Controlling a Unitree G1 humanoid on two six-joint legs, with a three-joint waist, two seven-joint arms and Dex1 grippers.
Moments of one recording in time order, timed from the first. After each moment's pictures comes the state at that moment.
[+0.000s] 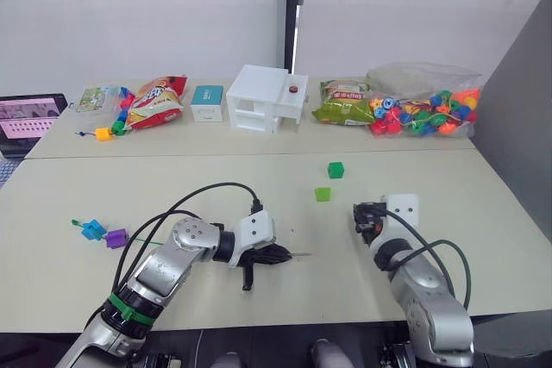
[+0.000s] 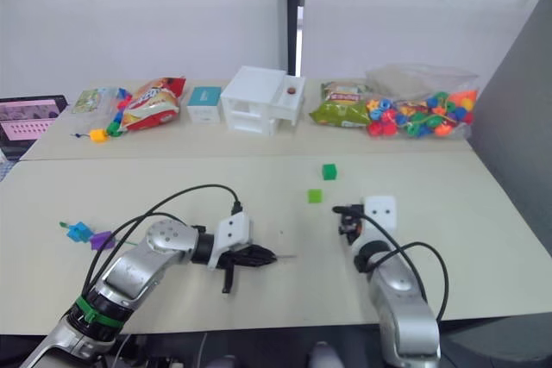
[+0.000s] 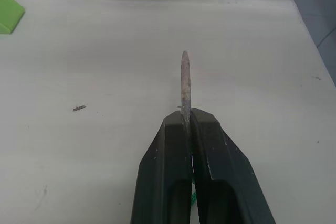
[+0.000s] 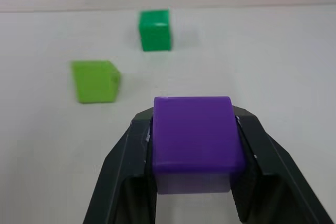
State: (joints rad) left arm -0.41 0.55 -0.36 -0.16 -0.19 0.42 -1.08; right arm -0.01 -0.10 -0.01 -0.64 0.14 0.76 0.11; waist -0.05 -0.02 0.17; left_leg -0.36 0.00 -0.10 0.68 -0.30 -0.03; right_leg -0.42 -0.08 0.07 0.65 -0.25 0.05
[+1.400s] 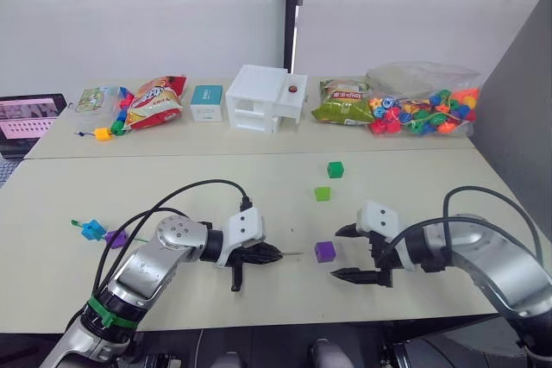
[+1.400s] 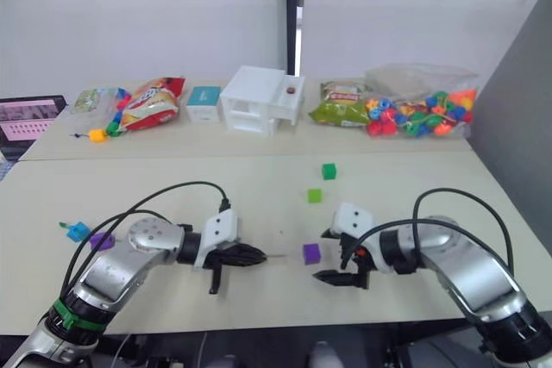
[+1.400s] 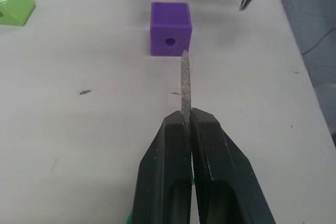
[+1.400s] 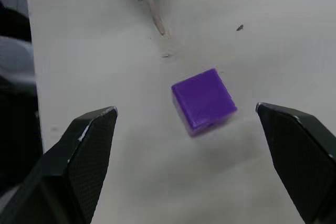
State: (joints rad) left arm -0.38 0.63 -0.31 -0.28 -0.26 0.53 -1.09; right arm -0.37 -0.91 0.24 -0.34 0.34 0.58 1.11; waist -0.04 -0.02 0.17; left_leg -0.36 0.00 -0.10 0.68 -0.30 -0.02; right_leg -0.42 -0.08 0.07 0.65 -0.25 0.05
